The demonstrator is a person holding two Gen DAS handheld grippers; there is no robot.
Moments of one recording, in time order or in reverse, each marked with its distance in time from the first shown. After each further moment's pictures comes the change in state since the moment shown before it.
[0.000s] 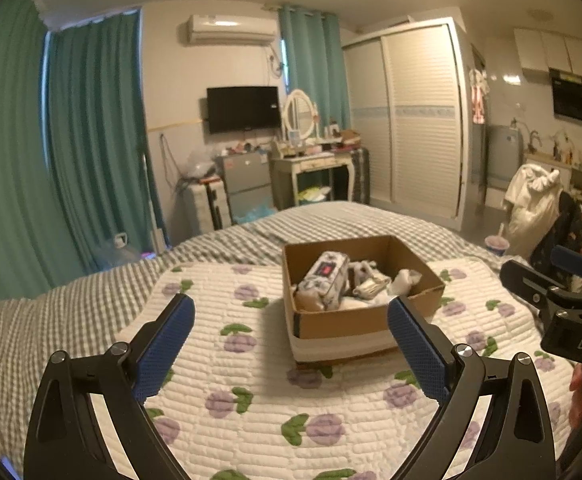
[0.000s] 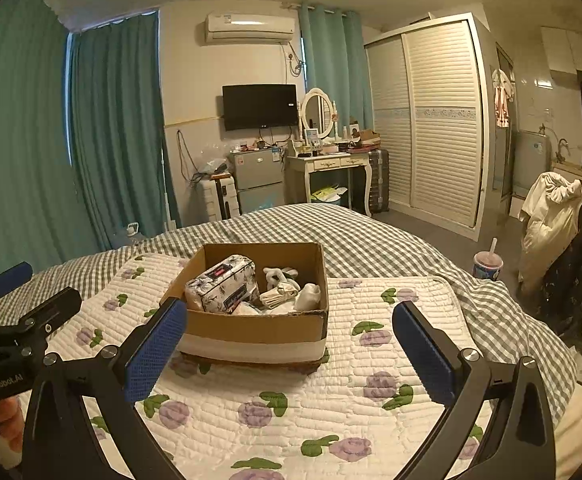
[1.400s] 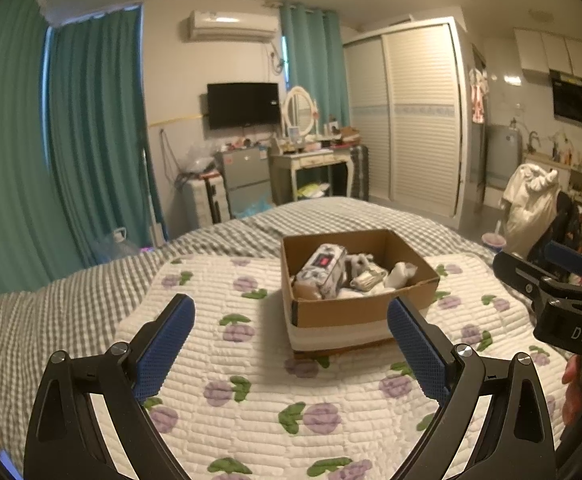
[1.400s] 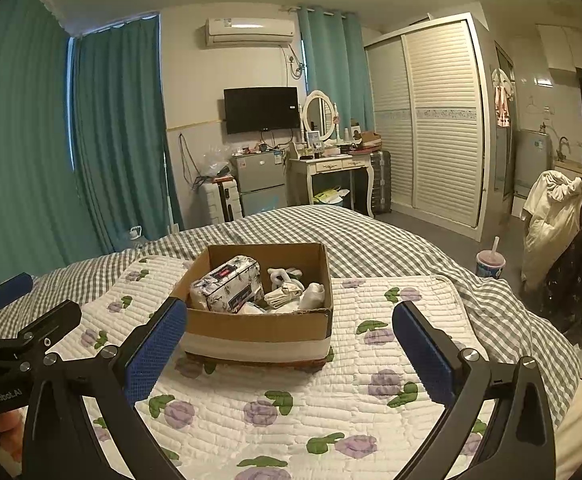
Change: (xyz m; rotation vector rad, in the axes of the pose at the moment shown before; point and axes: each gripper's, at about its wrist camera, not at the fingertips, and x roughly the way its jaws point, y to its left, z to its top) left arm -0.011 0.000 -0.006 -0.013 0.015 -0.002; right arm -0.004 0.002 -0.005 0.010 -0.014 0.011
